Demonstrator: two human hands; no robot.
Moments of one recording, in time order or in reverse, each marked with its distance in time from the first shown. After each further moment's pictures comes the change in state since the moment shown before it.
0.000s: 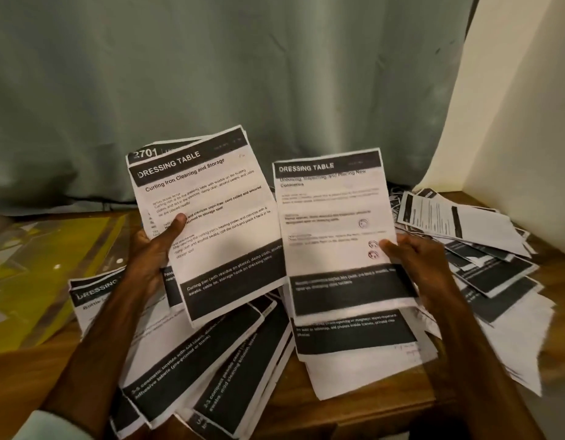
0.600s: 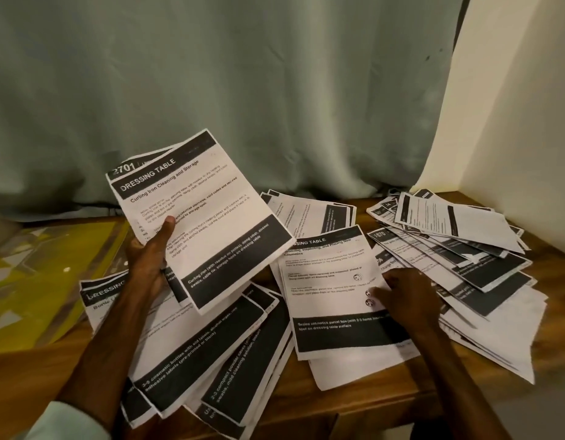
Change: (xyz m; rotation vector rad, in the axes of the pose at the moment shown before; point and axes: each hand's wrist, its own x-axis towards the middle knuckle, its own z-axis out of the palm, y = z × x) left_hand 0.003 -0.005 -0.012 -0.076 0.148 0.057; right_hand -0.020 0.057 0.014 -0.830 0.101 -0.093
